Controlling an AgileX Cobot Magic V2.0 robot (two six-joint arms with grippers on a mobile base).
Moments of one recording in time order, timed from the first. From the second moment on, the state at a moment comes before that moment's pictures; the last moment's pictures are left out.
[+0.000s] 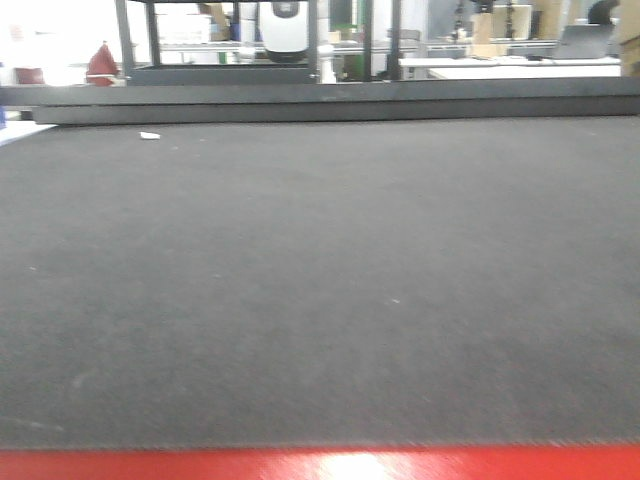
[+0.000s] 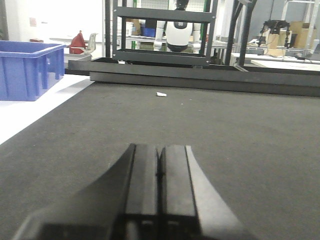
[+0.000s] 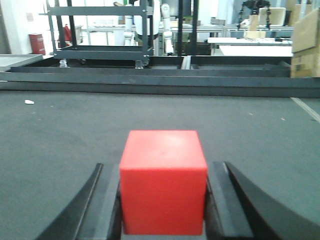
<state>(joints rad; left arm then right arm) -0.03 -0.01 0.03 -0.10 -0.04 0.05 0.08 0.28 -0.36 0.01 0.15 0.07</state>
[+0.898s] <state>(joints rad) -0.03 -0.01 0.03 -0.10 -0.04 0.05 0.08 0.28 -0.36 0.01 0.15 0.07</state>
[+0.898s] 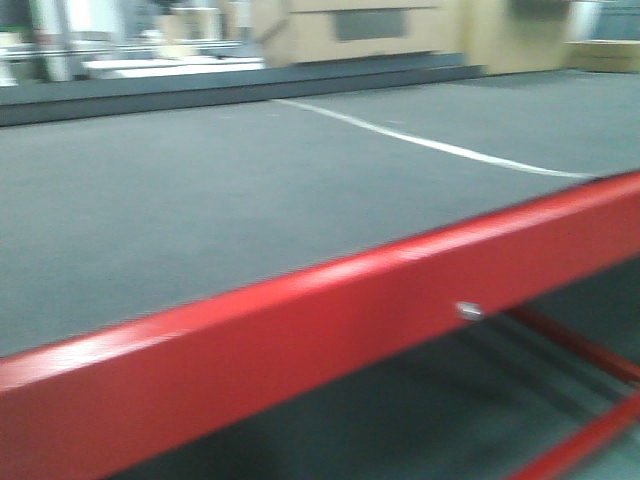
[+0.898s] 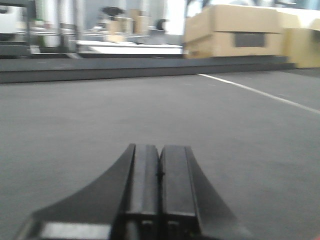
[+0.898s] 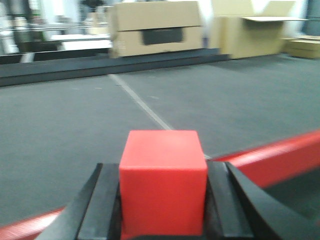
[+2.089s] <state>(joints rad) -0.03 -0.01 0.03 -0.10 -0.04 0.05 0.08 0.28 -0.36 0.01 0.15 0.07</state>
